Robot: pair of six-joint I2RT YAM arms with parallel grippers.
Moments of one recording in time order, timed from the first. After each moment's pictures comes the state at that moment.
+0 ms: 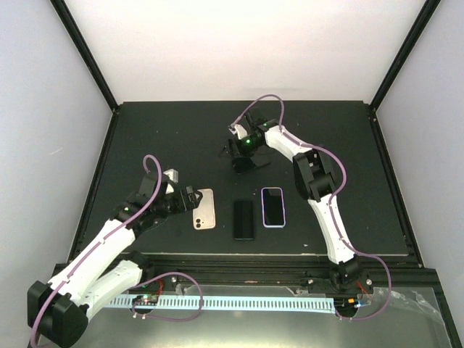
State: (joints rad) left arm -0.42 0.83 0.60 -0.56 0.18 -0.71; right arm 0.48 2.50 2.08 -0.67 -0.69 0.18
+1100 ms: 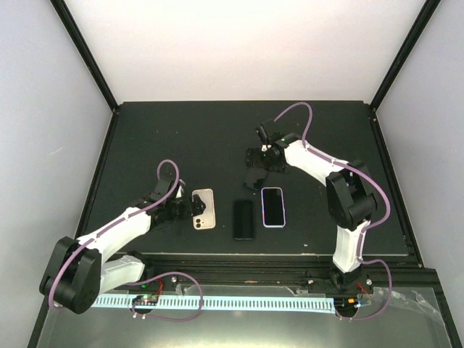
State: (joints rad) left arm -0.39 1.12 0.47 -0.36 0.20 -0.71; right arm 0.54 1.91 1.44 -0.64 -0.10 0.55
